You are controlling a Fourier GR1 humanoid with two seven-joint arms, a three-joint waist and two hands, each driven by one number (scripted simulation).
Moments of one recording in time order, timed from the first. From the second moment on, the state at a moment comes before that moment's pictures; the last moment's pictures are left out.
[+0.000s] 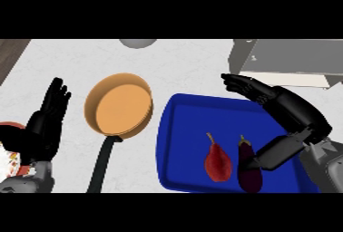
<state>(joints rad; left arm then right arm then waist) -0.08 0.32 -0.08 -1.64 0.16 0.30 0.11 -0.36 -0.46 0.24 -1.73 -0.36 0.28 0.24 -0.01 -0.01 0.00</state>
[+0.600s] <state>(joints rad) -0.08 0.31 -0.08 -1.63 0.15 0.29 0.10 -0.55 -0.64 0.48 -1.98 -0.06 0.41 0.67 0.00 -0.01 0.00</state>
